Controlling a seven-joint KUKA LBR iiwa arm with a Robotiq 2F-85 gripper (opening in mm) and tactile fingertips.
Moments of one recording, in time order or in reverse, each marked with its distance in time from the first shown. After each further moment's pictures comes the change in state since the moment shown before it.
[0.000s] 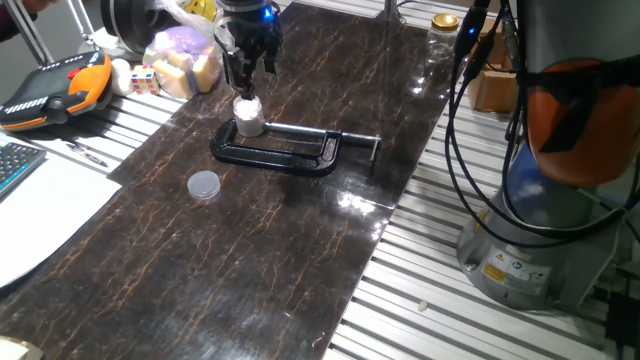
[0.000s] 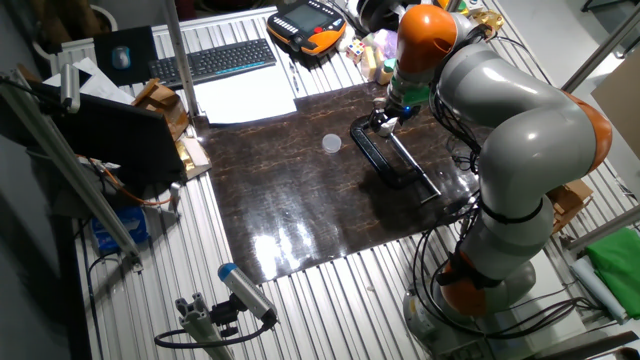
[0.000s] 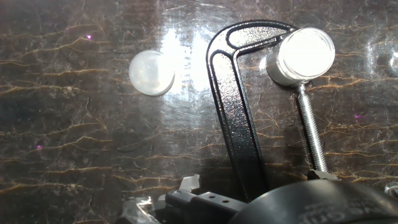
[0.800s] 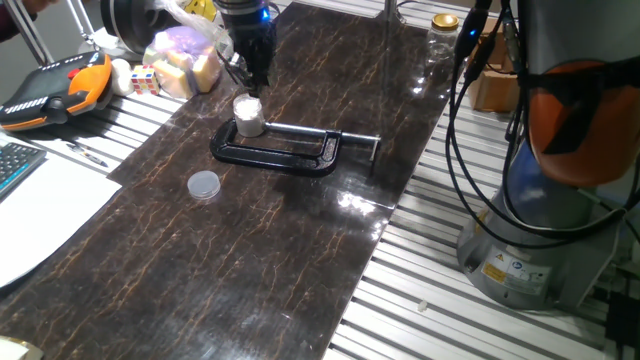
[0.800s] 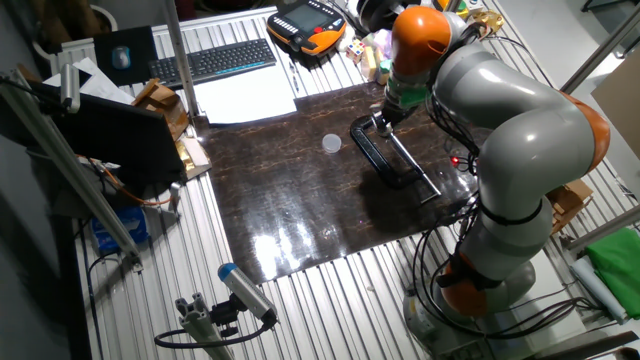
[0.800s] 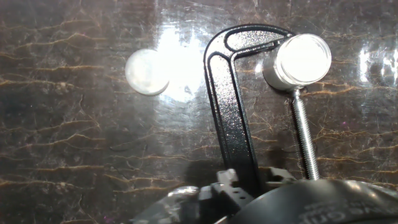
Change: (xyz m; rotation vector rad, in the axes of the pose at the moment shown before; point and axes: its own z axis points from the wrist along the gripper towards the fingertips) arm -0.002 0.002 0.000 0.041 -0.007 -0.035
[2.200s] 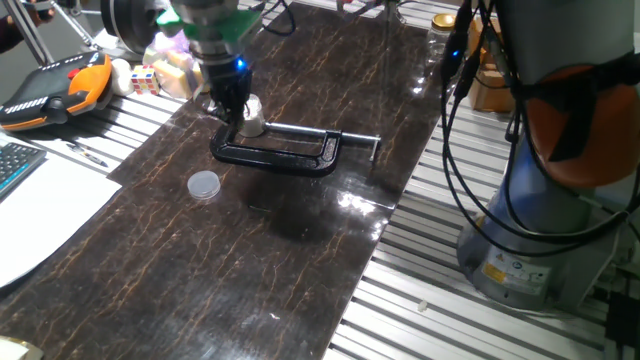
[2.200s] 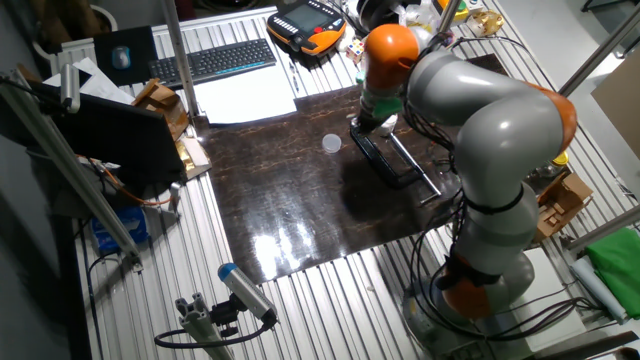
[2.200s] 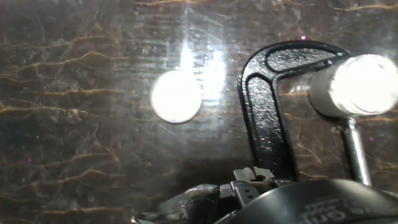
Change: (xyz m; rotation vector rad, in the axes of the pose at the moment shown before) arm -0.037 0.050 0.066 0.007 -0.024 0.003
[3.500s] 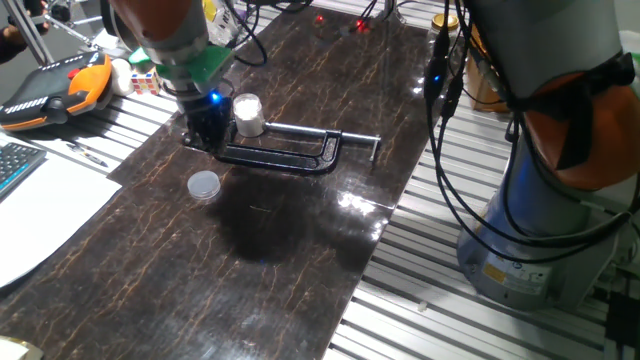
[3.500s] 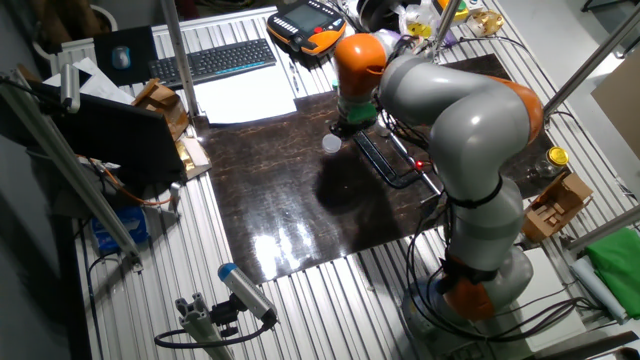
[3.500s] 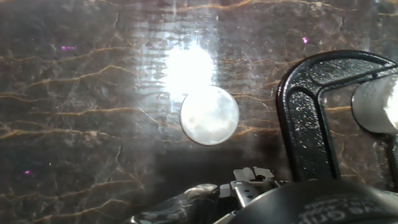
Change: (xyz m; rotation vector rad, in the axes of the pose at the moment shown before) arm -0.022 0.041 0.039 0.033 0.016 0.014
